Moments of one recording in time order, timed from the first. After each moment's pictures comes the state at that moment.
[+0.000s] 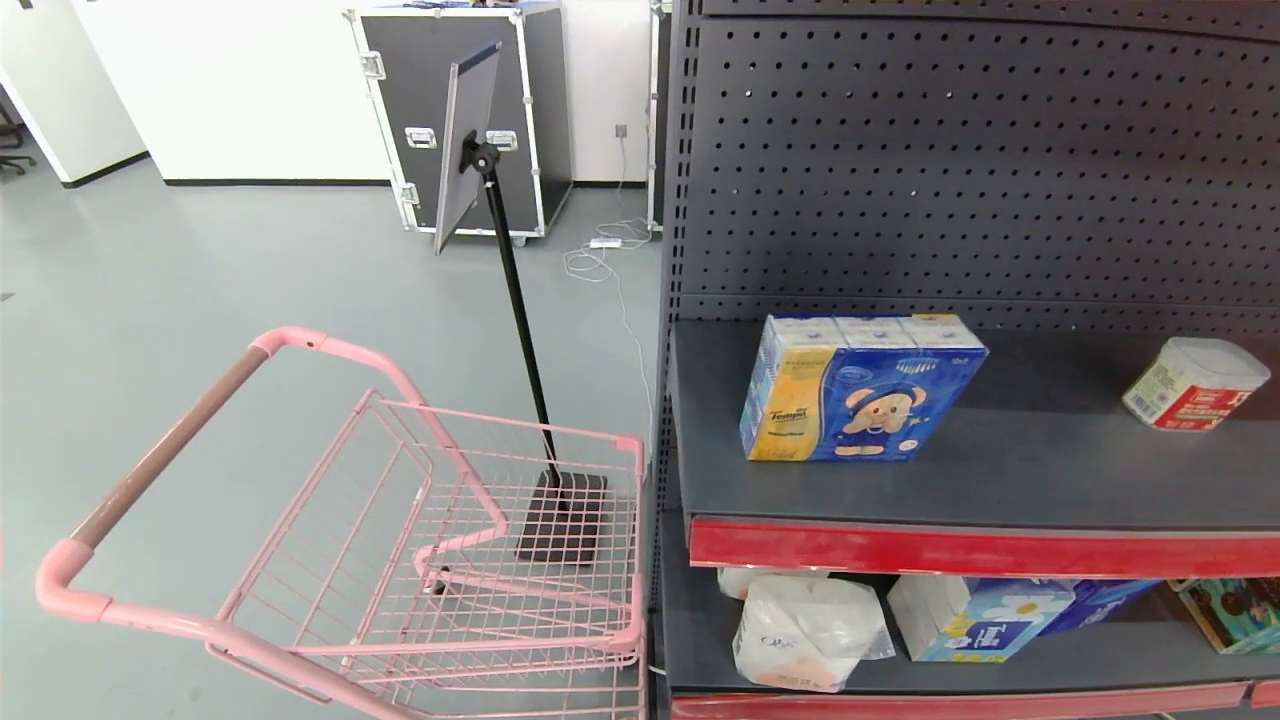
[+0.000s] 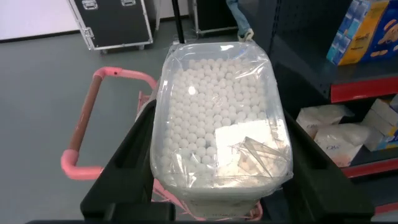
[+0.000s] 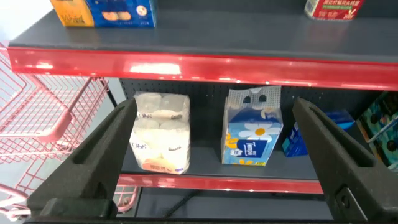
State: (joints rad) left arm -0.03 0.21 -0.62 0.38 -0.15 0.11; right arm 0.00 0.00 0.00 0.00 0.01 0.00
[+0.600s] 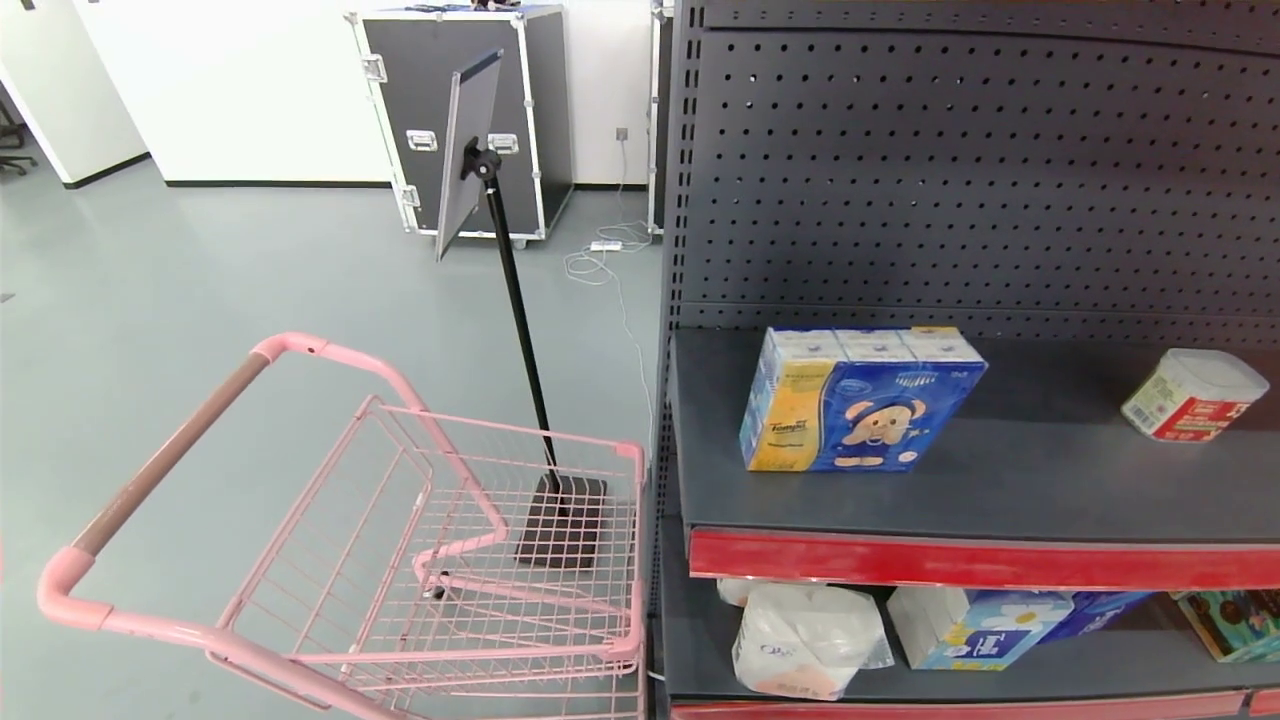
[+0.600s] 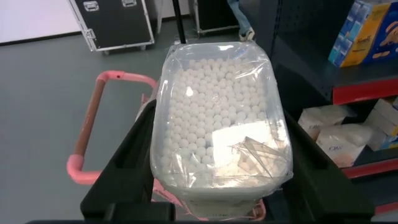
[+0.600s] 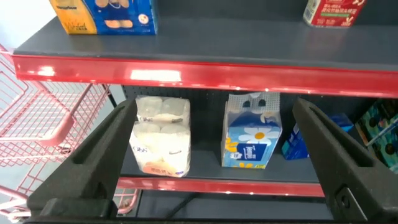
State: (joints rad) left arm -0.03 0.22 -0.63 0.37 -0.15 0.12; right arm 0.00 0.00 0.00 0.00 0.01 0.00
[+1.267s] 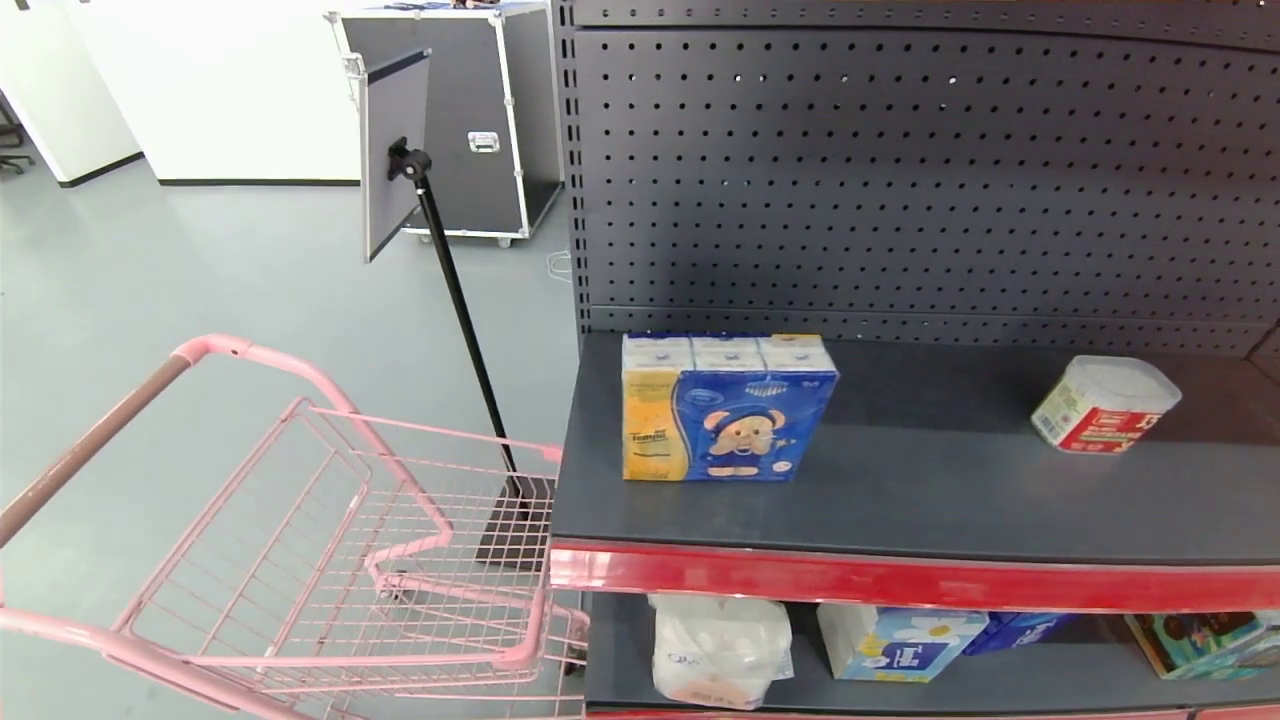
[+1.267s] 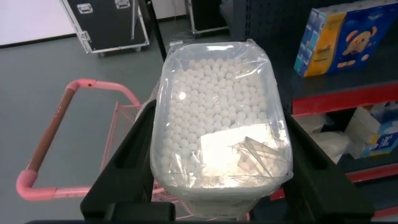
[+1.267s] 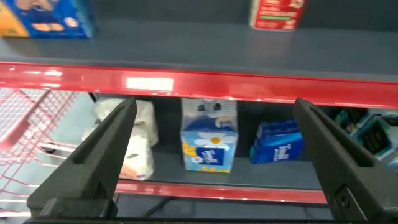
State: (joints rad) left arm -0.03 0.22 -0.62 0.37 -0.15 0.13; right arm 0.00 0.00 0.00 0.00 0.01 0.00
